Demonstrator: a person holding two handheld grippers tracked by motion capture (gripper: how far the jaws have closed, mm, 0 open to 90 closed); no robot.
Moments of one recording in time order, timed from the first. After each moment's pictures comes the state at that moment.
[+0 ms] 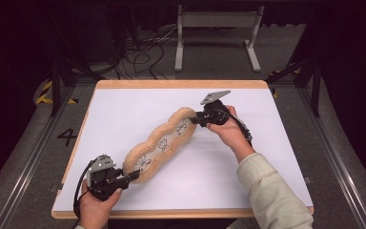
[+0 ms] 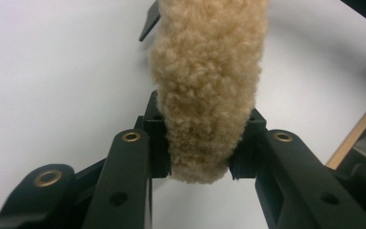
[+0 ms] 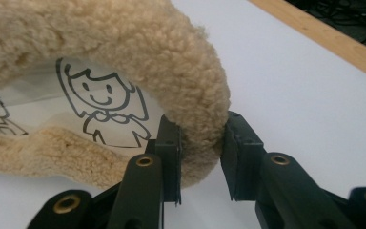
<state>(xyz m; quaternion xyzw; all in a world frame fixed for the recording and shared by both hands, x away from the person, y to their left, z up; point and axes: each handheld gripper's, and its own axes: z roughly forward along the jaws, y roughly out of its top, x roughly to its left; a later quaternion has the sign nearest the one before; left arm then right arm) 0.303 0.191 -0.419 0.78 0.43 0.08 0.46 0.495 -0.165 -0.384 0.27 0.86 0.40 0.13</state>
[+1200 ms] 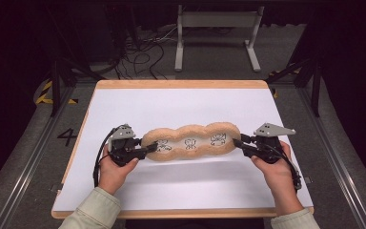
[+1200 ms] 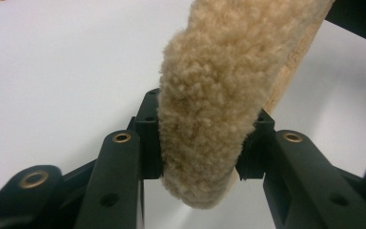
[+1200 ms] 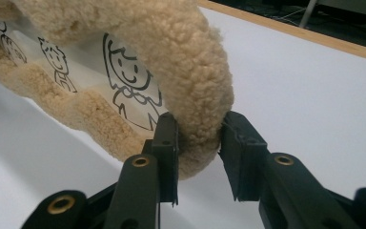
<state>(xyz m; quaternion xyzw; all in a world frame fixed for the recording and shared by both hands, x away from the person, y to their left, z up) 0.389 0.156 -0.407 0.81 0.32 0.08 0.49 0.358 -0.269 -0.373 0.40 0.79 0.42 0.22</state>
